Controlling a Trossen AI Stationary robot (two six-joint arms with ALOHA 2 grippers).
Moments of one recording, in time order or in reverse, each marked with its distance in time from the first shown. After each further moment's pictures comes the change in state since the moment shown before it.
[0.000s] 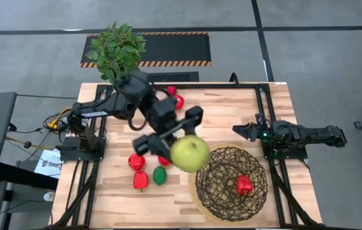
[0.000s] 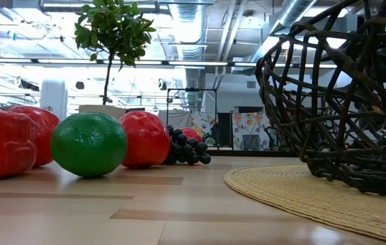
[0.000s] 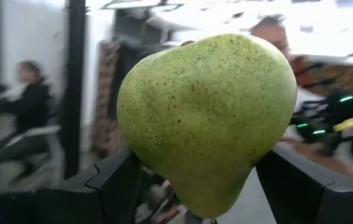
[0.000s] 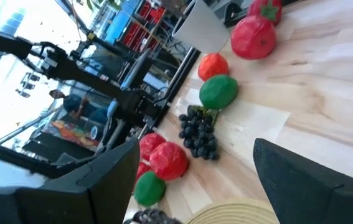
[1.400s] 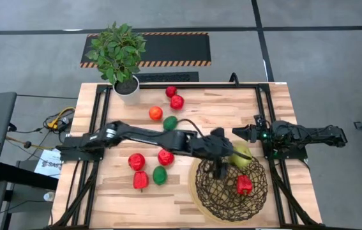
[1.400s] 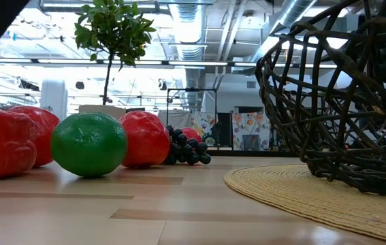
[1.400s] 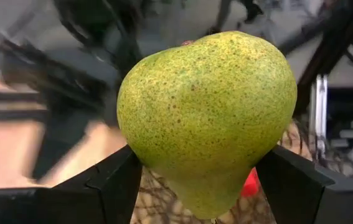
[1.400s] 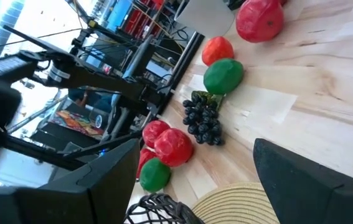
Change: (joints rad) left arm -0.097 0.442 -0.001 -0.313 -0.961 0.218; right arm 0.002 0.013 0.000 -0.001 -0.038 0.019
